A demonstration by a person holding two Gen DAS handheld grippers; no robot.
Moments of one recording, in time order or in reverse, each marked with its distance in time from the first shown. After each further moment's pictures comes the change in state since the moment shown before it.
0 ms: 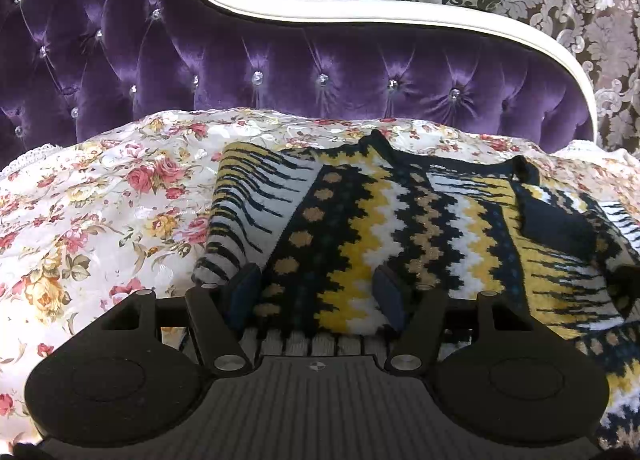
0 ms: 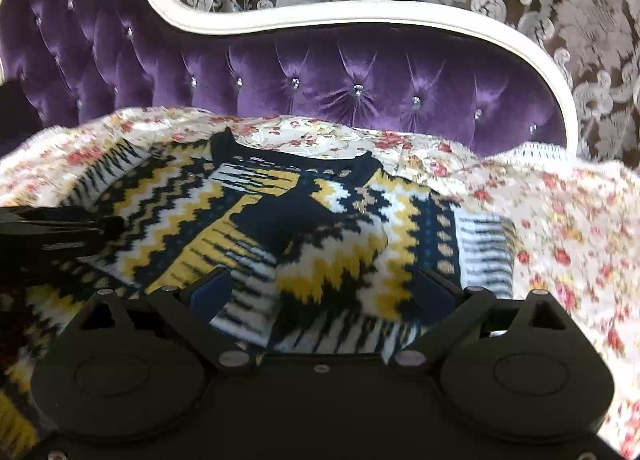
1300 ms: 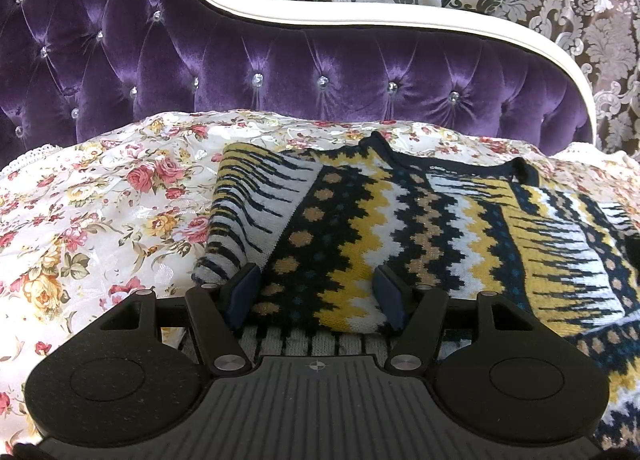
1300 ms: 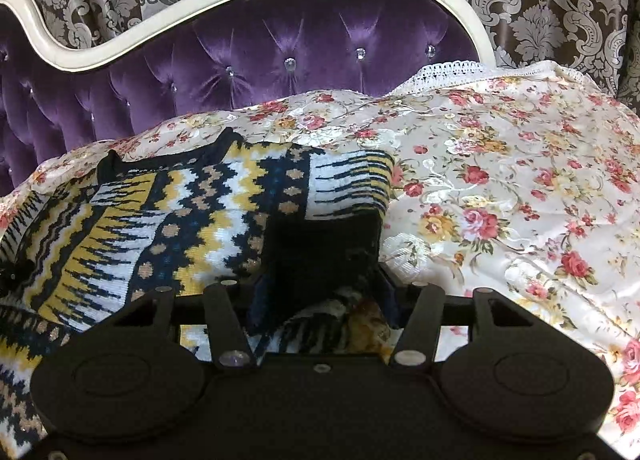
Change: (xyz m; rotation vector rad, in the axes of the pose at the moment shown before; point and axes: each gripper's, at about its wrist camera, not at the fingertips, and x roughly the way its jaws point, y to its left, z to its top) left arm -0.001 0.001 -0.001 -0.004 -0.009 -0.005; right arm 0.013 -0.108 -0.041 0.297 0.032 -0.033
